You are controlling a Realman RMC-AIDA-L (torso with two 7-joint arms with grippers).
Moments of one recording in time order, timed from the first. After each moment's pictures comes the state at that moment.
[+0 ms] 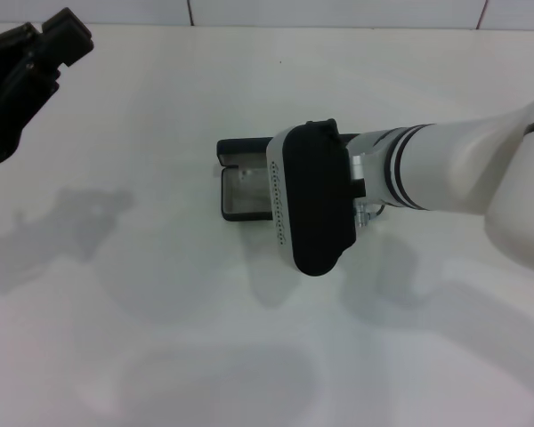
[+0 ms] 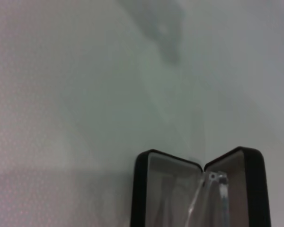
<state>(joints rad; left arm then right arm) -0.34 -2.00 0.80 0.57 1.22 1.99 -1.28 0.71 2.03 -2.25 -1.32 -2.90 -0.77 2.47</state>
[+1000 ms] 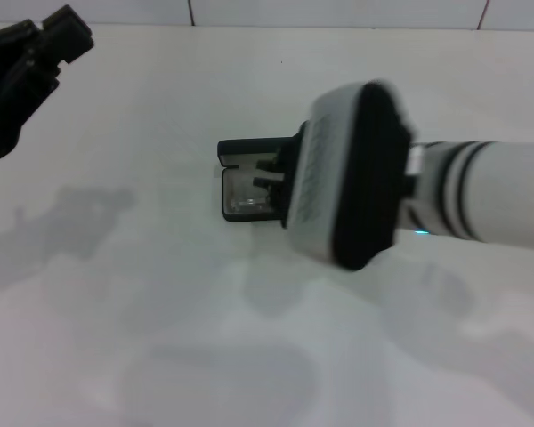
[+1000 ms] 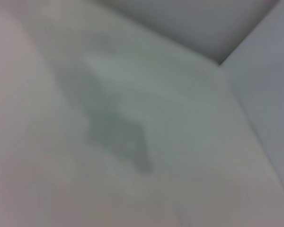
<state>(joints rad) -0.35 -1.99 0.80 0.58 1.22 1.99 -1.28 0.41 2.01 -2.15 -1.68 -2.68 -0.74 2.46</state>
